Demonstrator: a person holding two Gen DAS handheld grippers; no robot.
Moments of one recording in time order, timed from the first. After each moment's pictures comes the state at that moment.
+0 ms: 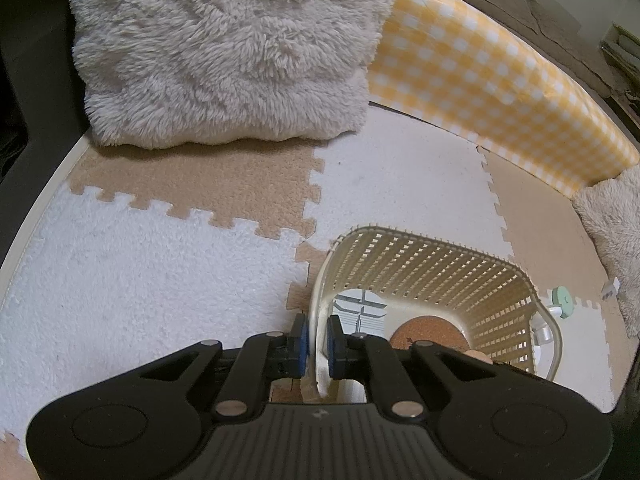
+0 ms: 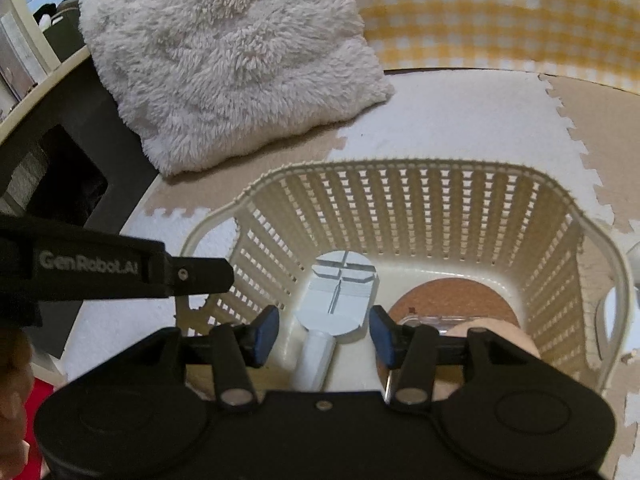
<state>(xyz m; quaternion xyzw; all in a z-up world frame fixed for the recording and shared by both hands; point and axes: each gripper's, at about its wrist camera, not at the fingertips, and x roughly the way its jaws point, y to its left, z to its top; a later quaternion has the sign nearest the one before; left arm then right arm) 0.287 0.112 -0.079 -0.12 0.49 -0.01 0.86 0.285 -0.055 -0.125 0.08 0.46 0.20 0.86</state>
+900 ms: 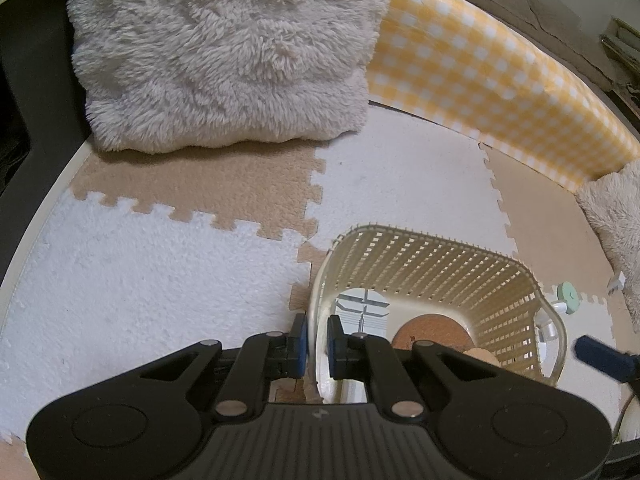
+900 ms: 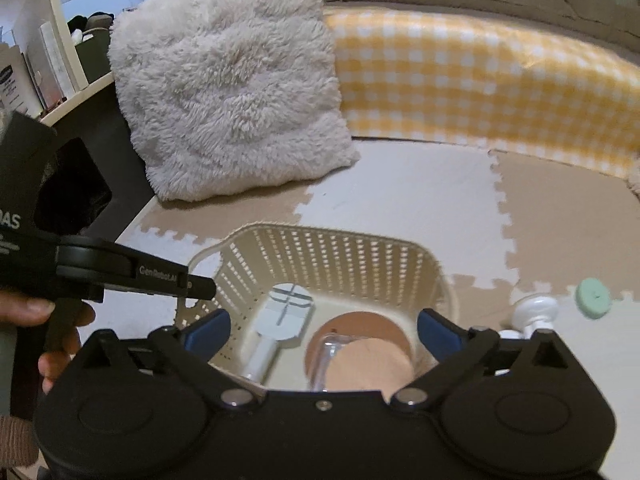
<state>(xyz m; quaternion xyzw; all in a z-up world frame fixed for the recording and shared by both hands) 0.286 0.110 -0.077 -0.10 0.49 -0.01 0.86 0.248 -0.112 -0.057 0.01 0.39 0.18 0.90</state>
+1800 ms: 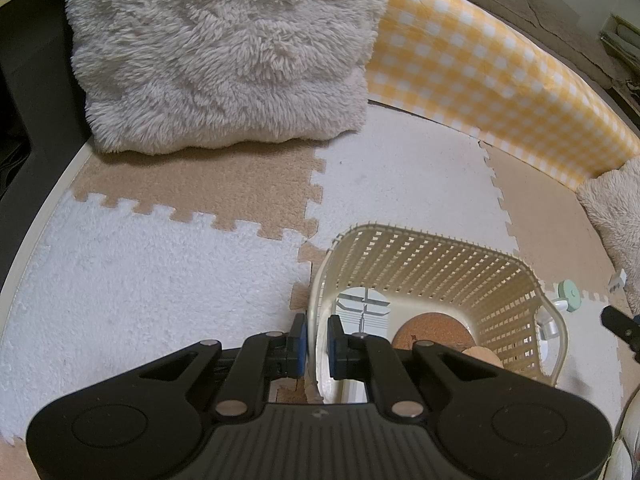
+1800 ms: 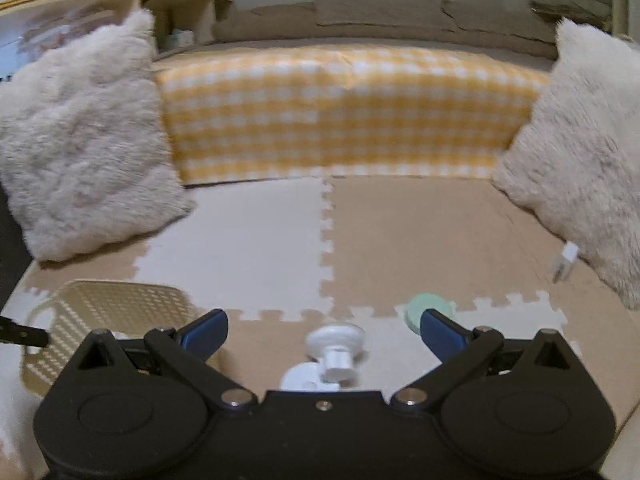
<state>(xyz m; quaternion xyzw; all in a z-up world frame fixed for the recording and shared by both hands) 0.286 0.109 -0.077 -0.10 0.49 0.00 0.86 0.271 -0.234 -0.073 0.03 0.36 0.02 0.93</state>
